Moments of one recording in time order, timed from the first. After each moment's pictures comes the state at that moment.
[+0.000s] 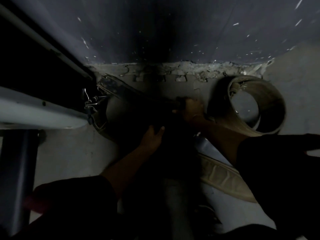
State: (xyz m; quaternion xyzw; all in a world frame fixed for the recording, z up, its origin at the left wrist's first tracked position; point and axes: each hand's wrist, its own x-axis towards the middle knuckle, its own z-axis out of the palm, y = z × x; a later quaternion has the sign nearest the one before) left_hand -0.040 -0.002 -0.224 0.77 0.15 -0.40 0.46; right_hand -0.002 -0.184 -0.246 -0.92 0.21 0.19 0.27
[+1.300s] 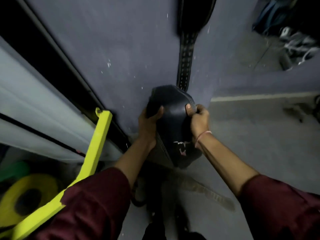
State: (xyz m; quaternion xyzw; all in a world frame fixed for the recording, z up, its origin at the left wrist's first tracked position) left_hand -0.143 -0.051 0.585 0.60 0.05 -0.15 0.78; right_hand -0.192 -0.191 0.597 -0.63 0.32 -0.15 0.69
